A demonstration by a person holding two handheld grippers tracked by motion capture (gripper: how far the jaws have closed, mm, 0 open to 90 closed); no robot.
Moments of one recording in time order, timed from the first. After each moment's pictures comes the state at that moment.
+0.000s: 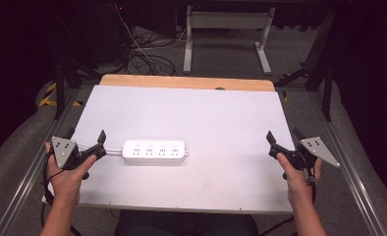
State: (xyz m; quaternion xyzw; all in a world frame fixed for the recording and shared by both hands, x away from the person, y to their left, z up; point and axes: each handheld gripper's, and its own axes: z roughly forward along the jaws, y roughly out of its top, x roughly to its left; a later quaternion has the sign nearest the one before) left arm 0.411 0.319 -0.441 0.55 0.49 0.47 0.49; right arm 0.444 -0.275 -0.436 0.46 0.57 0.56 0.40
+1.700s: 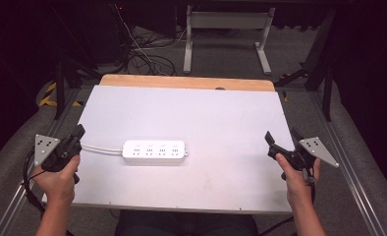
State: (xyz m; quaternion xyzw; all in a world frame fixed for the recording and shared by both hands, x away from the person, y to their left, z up) left arm 0.392 0.335 -0.409 0.56 0.51 0.41 0.51; right arm 0.443 -0.272 -0.436 0.45 0.57 0.56 0.39
